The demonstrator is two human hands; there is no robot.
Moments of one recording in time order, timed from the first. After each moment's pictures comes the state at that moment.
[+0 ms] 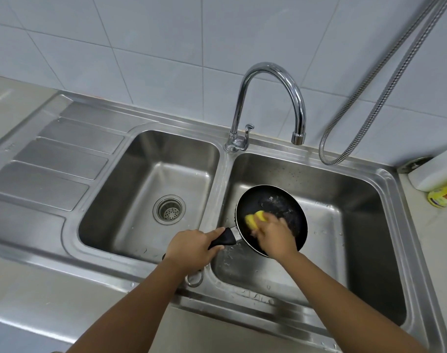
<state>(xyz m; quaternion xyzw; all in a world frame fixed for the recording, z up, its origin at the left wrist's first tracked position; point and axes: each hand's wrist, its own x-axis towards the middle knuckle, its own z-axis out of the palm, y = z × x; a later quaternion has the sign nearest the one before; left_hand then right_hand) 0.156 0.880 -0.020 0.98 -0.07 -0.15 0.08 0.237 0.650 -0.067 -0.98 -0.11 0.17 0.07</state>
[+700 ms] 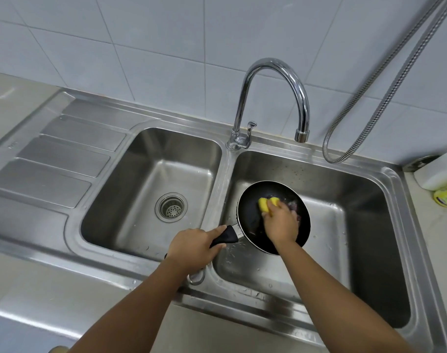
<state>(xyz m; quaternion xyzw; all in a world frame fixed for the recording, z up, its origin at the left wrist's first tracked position) 0.155 0.879 -0.020 0.98 -0.06 -0.14 0.10 0.261 0.660 -0.071 -0.98 0.05 0.11 0.17</state>
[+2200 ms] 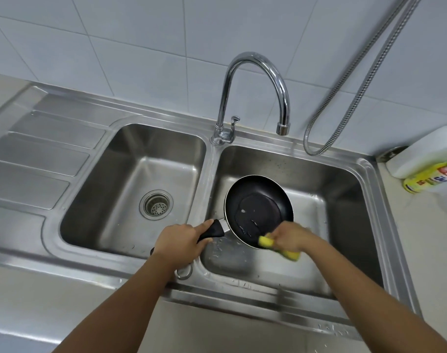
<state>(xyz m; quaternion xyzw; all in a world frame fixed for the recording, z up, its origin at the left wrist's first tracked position) 0.155 0.879 -0.022 0.99 -0.08 -0.13 0.08 0.230 0.605 0.000 -0.91 -0.02 0.41 0.07</state>
